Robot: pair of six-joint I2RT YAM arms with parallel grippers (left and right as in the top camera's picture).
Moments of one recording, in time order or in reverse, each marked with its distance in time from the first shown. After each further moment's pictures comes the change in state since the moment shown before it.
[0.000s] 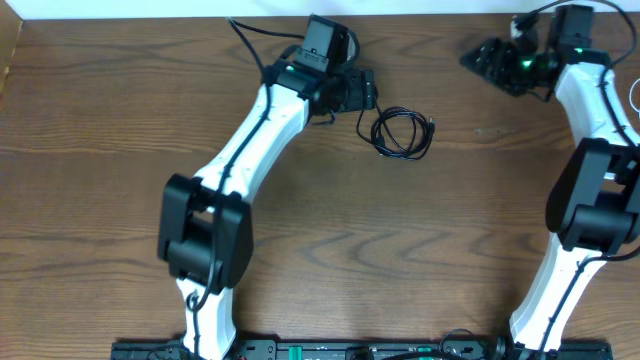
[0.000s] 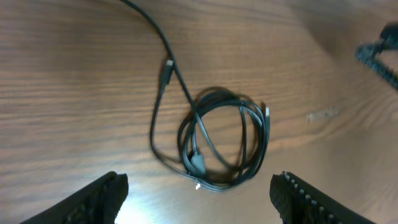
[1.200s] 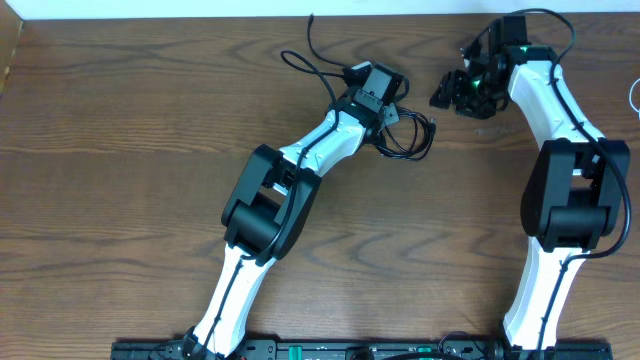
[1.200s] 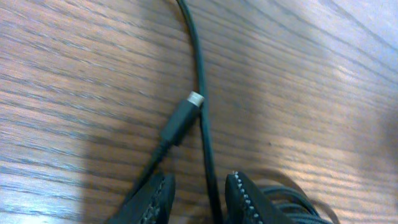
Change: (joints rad) left arm -0.158 0.316 0.000 0.357 -0.403 -0.350; right arm 0.164 -0.001 -0.018 -0.222 0.264 -0.047
